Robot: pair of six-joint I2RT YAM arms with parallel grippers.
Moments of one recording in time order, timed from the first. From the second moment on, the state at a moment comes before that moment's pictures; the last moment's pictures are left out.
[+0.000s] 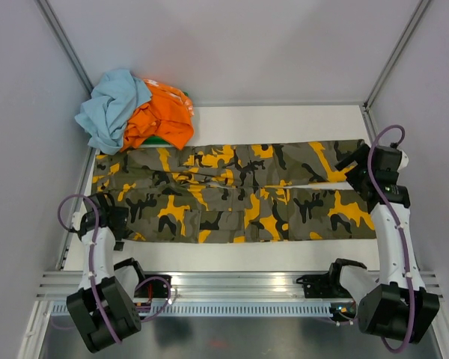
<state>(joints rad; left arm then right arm) 0.44 0.89 0.43 -0.64 -0.16 -1.05 -0.21 1.00 0.90 -0.58 0.01 0.69</state>
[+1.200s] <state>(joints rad) 0.44 1.05 0.39 -0.34 -0.07 -1.05 -0.22 1.11 0.72 -0.64 0.19 0.87</state>
